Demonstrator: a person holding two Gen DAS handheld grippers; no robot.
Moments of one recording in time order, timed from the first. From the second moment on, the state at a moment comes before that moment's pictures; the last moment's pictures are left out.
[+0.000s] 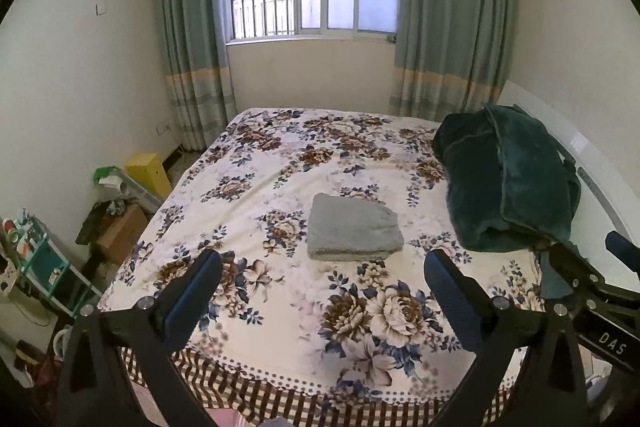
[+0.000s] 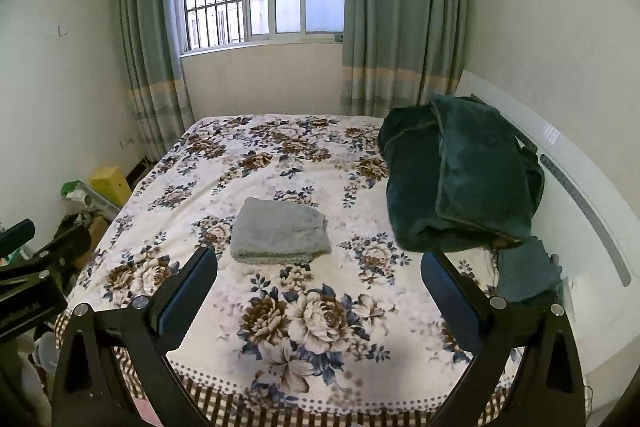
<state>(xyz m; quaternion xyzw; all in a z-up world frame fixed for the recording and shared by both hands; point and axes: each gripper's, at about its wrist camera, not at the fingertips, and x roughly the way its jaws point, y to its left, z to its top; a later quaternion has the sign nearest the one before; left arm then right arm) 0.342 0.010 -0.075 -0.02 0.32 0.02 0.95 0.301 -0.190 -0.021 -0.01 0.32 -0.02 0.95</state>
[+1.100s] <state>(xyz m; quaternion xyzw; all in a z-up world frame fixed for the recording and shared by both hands) 0.320 0.008 -0.058 -0.01 0.31 0.02 0.95 0.288 -0.193 0.004 -0.01 0.31 -0.01 0.95</state>
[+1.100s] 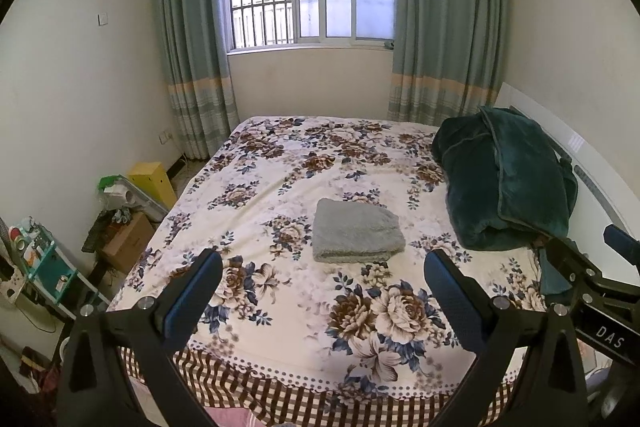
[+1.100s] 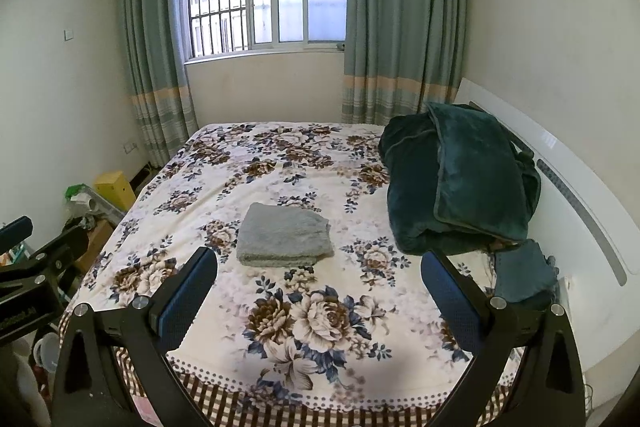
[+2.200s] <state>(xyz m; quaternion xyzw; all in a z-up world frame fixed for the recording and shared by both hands) 0.313 0.013 -0.045 -0.01 0.30 0.03 0.95 0.287 -0.184 0.004 0.00 0.29 0.00 0.96</state>
